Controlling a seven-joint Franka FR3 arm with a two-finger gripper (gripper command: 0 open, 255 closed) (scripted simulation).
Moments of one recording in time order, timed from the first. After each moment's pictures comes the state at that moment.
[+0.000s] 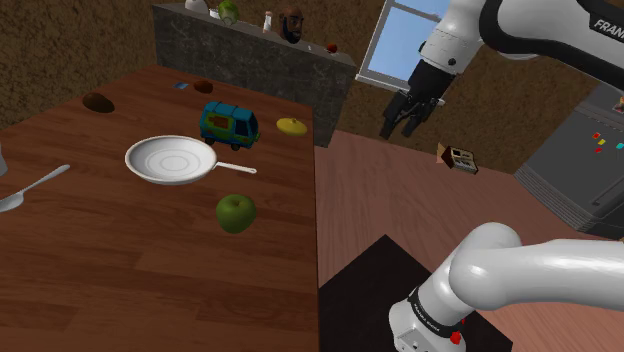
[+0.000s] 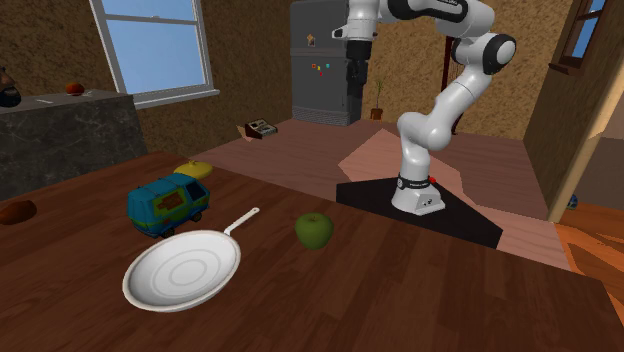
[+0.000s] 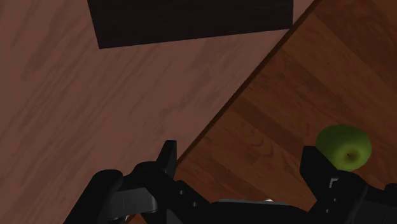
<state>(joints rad) -0.01 -0.81 0.06 -2.27 0.08 1.53 0.16</state>
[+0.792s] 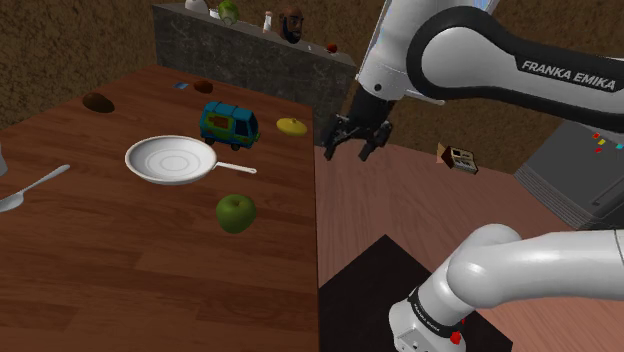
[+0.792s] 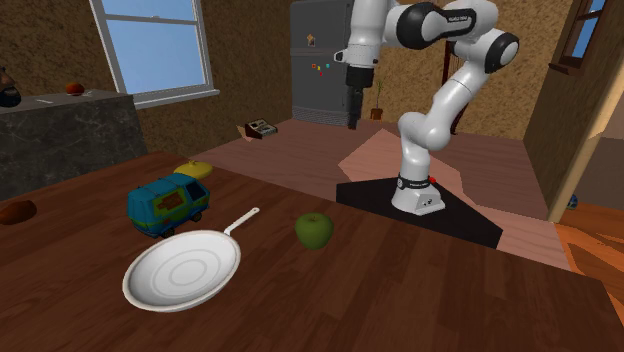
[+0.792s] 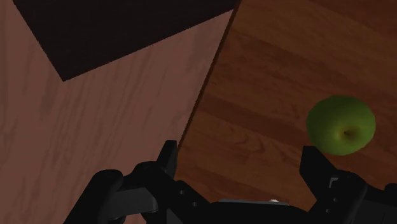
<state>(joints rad) -0.06 -0.69 0.36 -2.32 0.18 1.73 0.61</state>
